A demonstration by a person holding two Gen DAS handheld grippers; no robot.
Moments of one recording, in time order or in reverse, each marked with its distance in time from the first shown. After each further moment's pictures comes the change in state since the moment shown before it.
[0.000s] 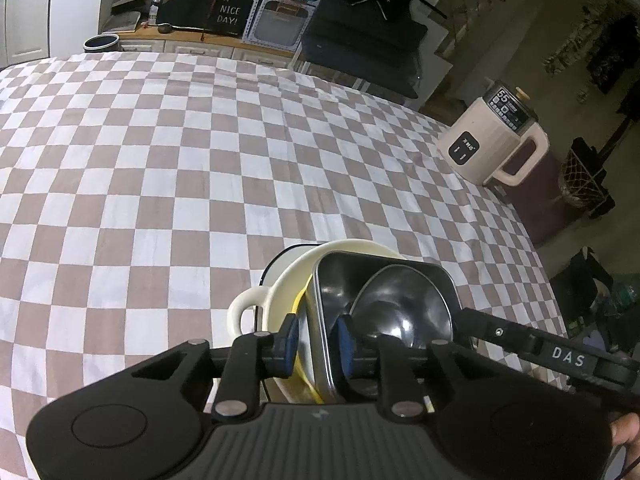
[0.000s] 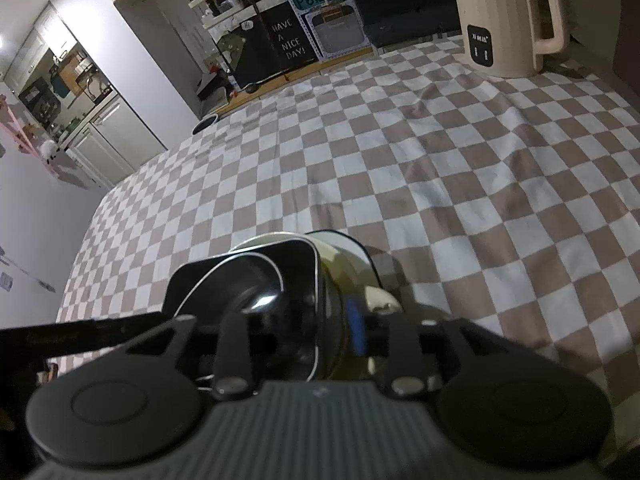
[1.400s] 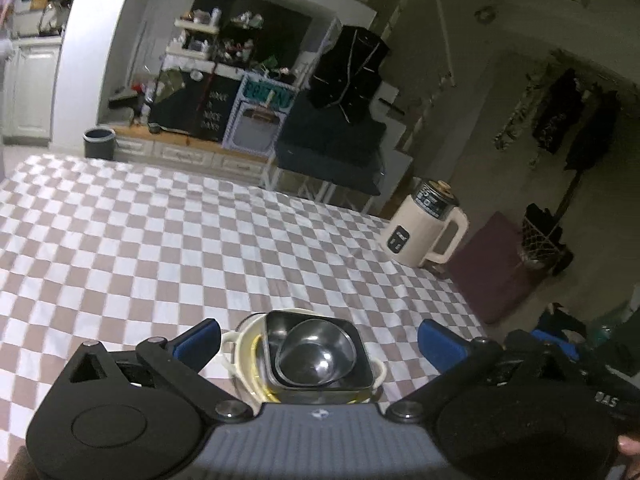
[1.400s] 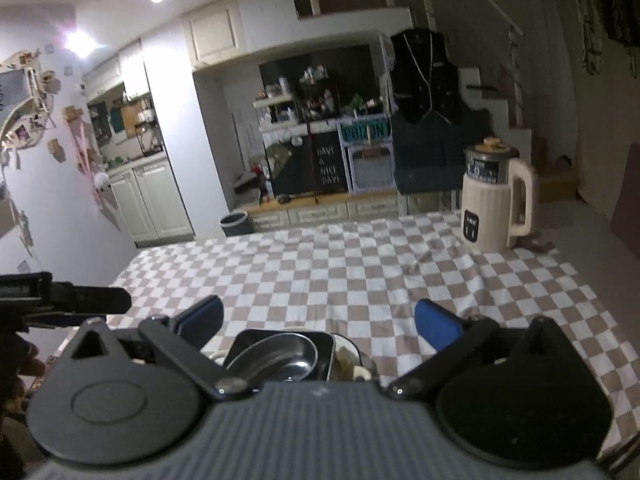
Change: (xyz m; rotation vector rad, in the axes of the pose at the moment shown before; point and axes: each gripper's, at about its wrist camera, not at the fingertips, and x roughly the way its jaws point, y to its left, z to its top) left arm -0.156 -0.043 -0.051 0.047 -0.336 -0.041; right arm -0.174 0.037 -0.046 -0.274 -0.414 -0.025
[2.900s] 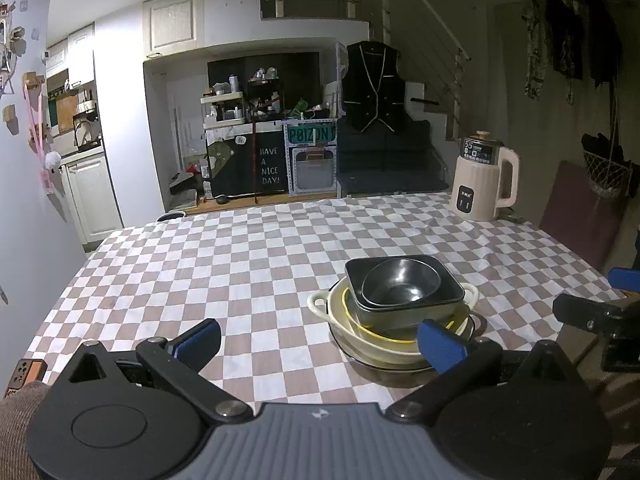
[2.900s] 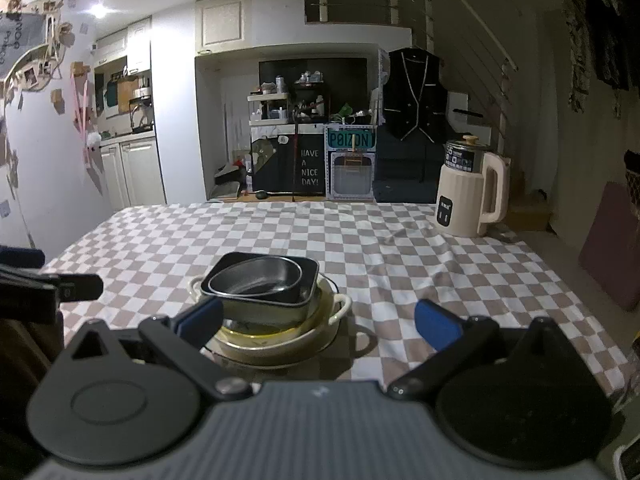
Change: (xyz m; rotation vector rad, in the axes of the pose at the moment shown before) left arm -0.026 -0.023 -0.112 0.315 -0.126 0.305; right arm -0.014 0.013 -0.079 -0.138 -0.022 -0.102
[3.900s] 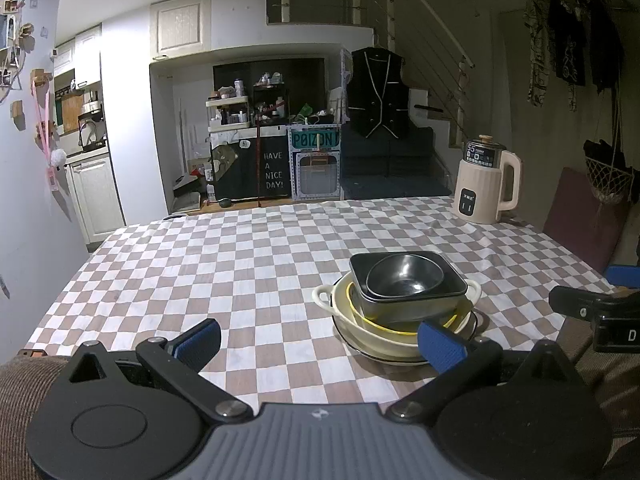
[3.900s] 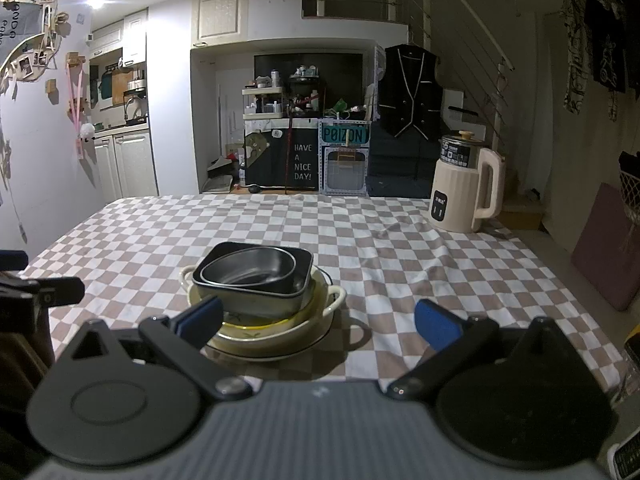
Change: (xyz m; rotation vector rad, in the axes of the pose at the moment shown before) left arm -0.007 0.005 -0.015 -0.014 -0.020 0.005; right arm 0.009 -0.003 -0.007 -0.003 0.017 -0.023
